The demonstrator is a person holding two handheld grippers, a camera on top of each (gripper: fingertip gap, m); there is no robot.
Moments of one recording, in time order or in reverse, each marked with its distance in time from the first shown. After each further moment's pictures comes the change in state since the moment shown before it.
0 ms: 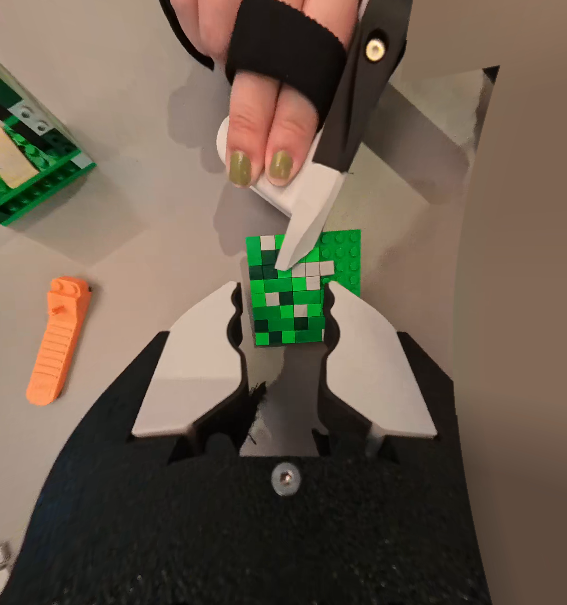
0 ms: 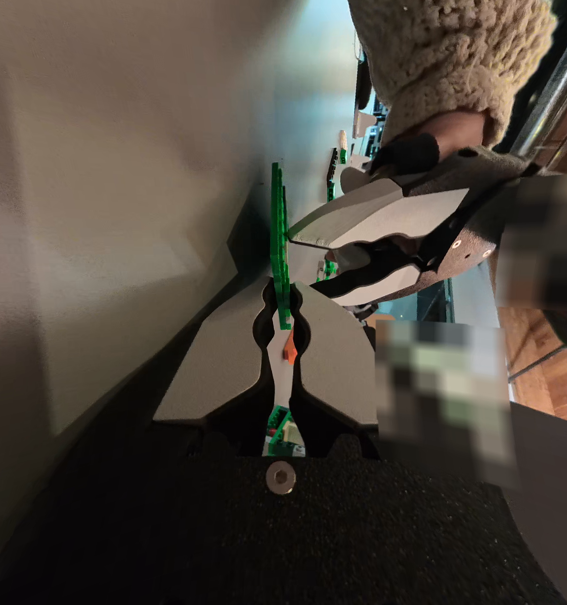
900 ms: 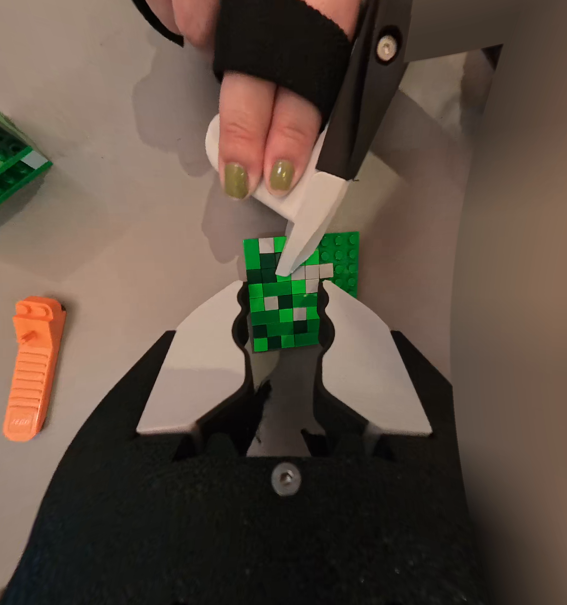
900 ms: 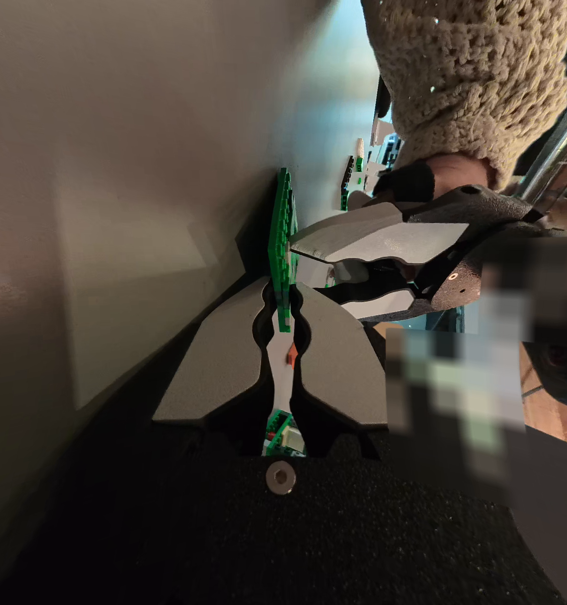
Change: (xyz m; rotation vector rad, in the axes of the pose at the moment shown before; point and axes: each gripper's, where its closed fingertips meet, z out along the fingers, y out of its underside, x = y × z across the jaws) left arm 0.003 0.004 0.007 -0.059 0.107 0.022; right arm -0.005 -0.002 0.001 0.007 -0.060 -0.035
